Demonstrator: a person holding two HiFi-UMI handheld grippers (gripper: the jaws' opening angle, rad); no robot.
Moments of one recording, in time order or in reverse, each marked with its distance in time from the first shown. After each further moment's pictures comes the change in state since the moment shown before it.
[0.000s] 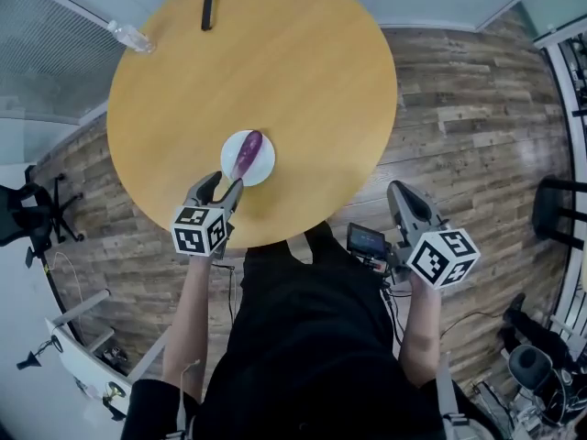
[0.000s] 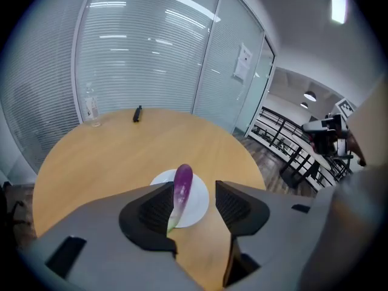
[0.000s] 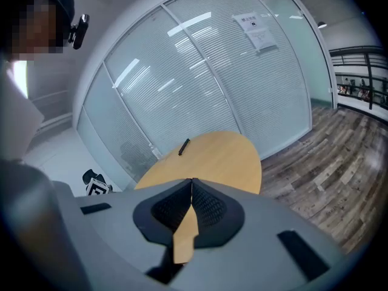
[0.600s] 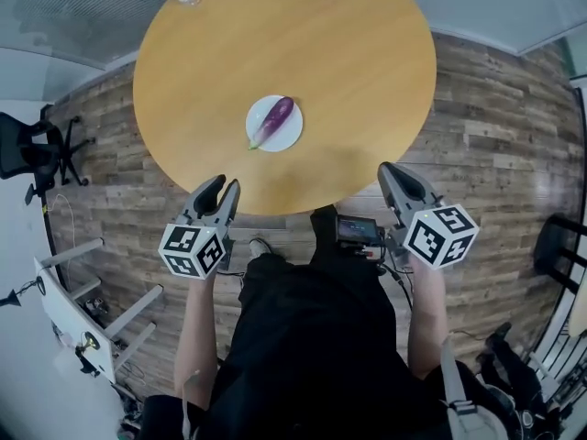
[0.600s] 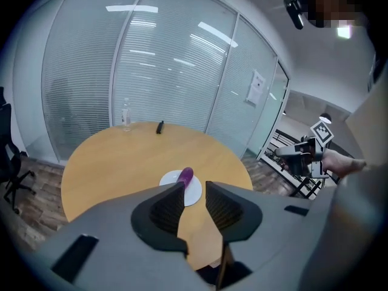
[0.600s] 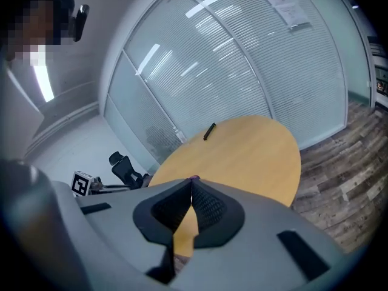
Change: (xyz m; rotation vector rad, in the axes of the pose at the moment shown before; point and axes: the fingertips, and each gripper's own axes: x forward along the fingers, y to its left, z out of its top) left arm -0.113 -0.022 -0.025 -0.162 -0.189 0.128; right arm 0.045 0.053 -0.028 -0.110 0.160 0.231
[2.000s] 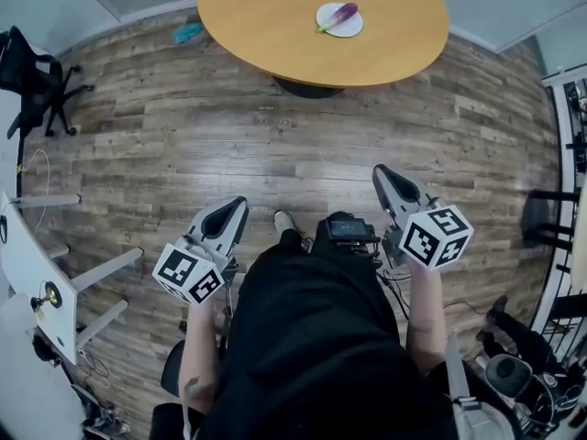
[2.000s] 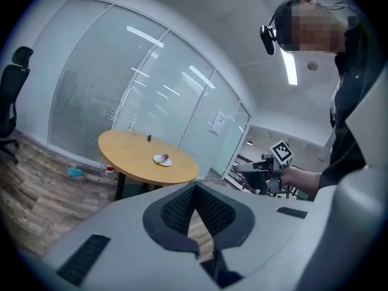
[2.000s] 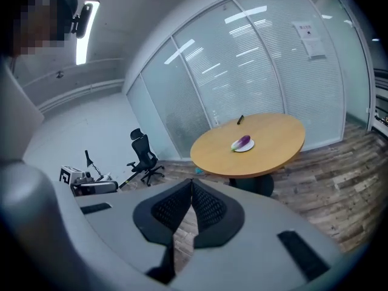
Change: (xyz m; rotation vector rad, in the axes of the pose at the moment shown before) left arm -0.409 -0.011 -0.246 -0.069 -0.264 -0.296; right arm -0.144 0.320 -0.299 -0.192 0.002 -0.020
